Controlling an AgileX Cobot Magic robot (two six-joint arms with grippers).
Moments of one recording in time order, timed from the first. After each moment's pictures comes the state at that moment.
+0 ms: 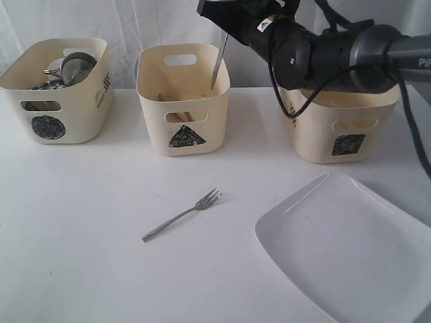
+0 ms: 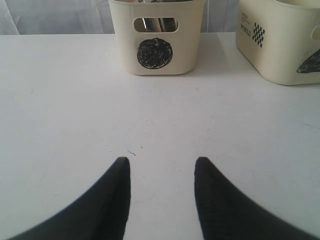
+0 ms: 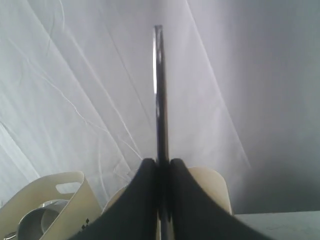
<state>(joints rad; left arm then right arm) 0.00 0.01 0.02 -0.16 0.29 0.14 0.33 1.95 -1.45 0.29 -0.44 0.10</state>
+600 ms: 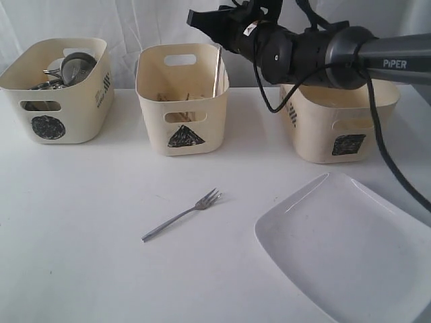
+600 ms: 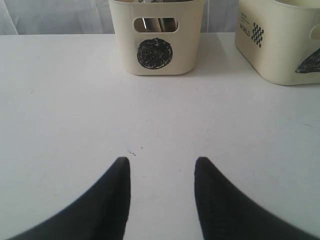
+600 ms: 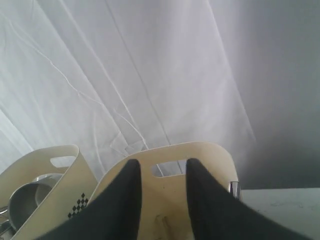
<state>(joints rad) 0.00 0.01 0.02 -0.16 0.29 0.14 0.33 2.05 -1.58 0.28 -0.30 0.10</state>
